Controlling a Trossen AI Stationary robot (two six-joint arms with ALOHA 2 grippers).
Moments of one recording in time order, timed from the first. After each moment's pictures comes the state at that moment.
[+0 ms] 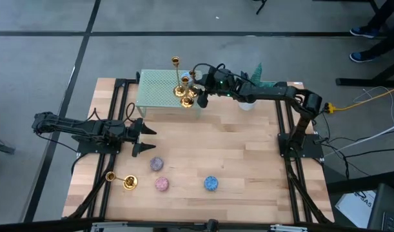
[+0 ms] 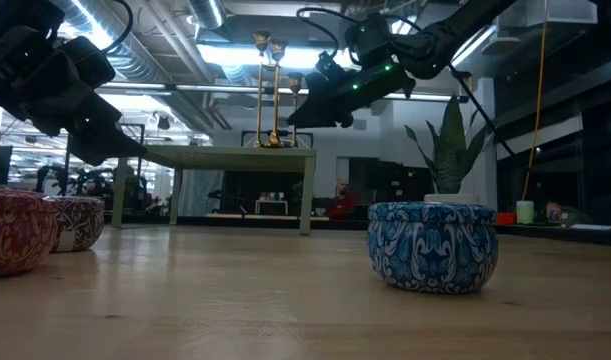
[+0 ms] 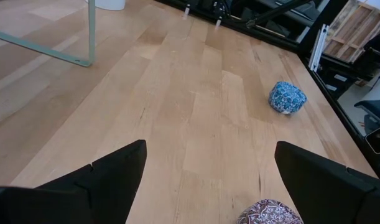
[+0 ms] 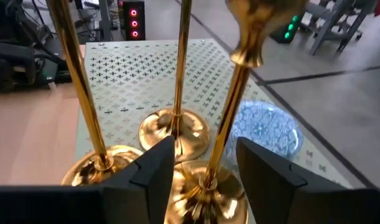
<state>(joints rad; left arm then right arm) -0.09 0.27 0.06 -0.13 -0.09 -0.38 -0.42 1.80 1.21 0.25 -0.07 -0.12</state>
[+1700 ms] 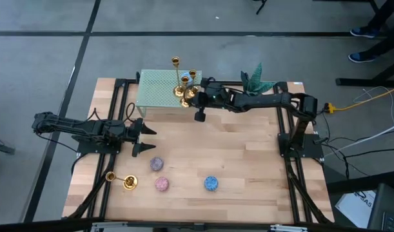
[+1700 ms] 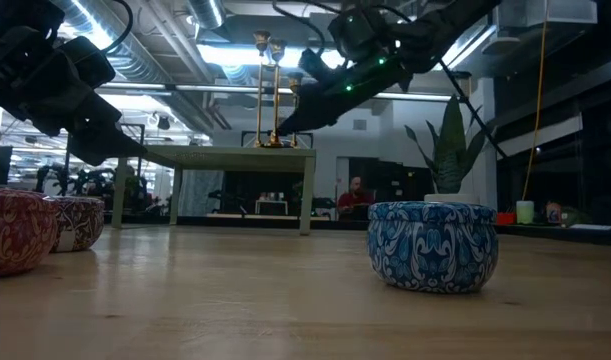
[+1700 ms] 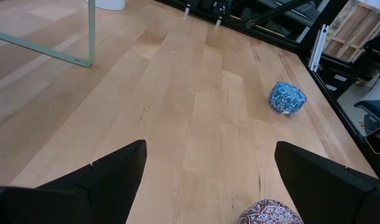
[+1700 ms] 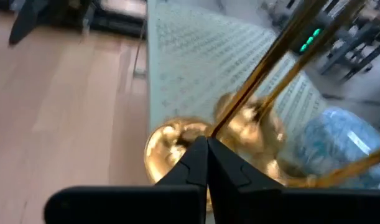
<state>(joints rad) -0.09 0.27 0.06 -0.13 -0.09 -0.38 -0.27 1.84 1.20 0.19 0.03 -0.33</state>
